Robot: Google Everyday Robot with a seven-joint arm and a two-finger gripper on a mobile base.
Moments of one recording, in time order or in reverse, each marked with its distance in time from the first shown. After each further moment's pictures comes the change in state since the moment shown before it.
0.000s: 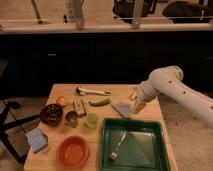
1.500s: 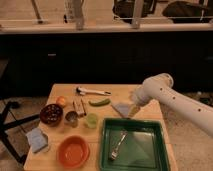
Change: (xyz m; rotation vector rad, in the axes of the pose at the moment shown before) arm 0.006 0.004 0.054 0.009 0.007 0.065
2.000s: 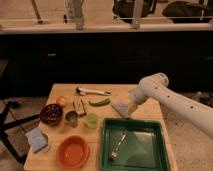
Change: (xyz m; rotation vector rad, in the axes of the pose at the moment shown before) arm 0.003 -0.017 0.026 0.006 0.006 0.027
